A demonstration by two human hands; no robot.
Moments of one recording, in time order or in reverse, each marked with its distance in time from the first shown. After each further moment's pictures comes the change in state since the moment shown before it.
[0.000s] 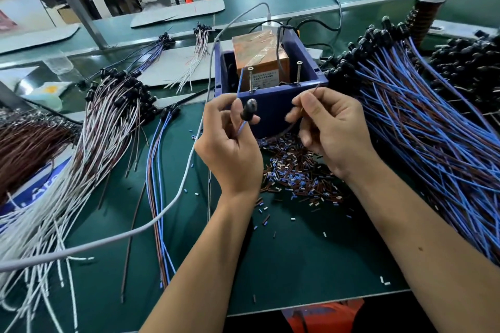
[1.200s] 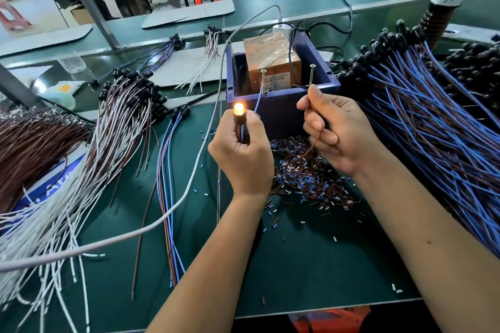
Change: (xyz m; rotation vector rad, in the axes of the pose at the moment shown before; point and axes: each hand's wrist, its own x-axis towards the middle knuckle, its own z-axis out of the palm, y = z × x) left_hand -0.002 0.005 0.000 0.012 0.002 -0.198; right_hand 0.013 -0.009 0.004 0.312 -0.156 0.281
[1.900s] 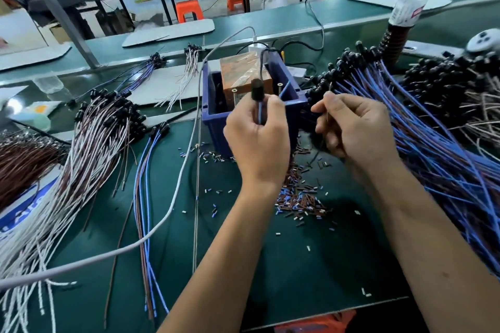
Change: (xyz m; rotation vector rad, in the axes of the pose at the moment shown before) left_hand -0.001 0.058 0.042 -0.138 -0.285 -0.187; right_hand -0.031 -0.039 -0.024 -0.466 0.392 -0.276
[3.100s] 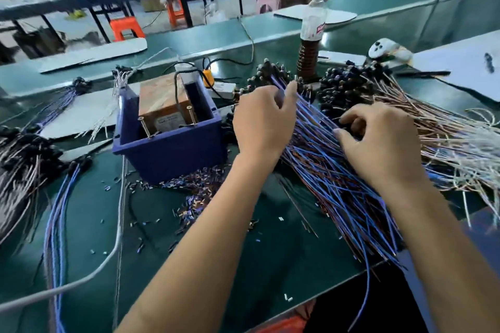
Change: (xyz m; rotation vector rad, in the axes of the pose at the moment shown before) left_hand -0.003 0.013 0.126 0.553 -0.378 0.352; right_hand -0.025 -0.042 -0.136 -1.276 0.342 -0.182
